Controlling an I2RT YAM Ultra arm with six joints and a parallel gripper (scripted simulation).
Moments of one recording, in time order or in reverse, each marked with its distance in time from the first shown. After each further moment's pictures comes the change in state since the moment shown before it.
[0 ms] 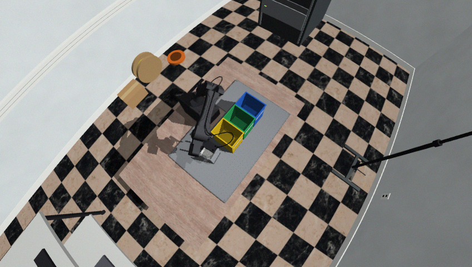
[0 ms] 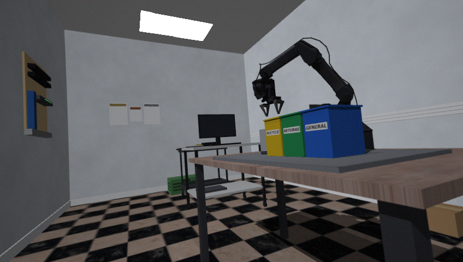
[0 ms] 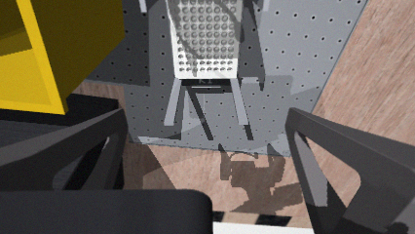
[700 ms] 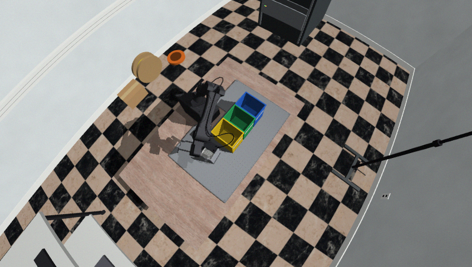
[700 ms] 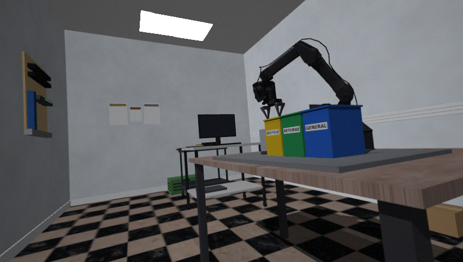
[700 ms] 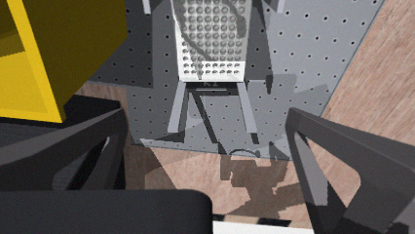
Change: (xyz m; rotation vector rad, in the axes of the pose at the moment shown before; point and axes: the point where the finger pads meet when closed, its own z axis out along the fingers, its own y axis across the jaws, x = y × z) arm 0.001 0.005 0.015 -0.015 0.010 -0.003
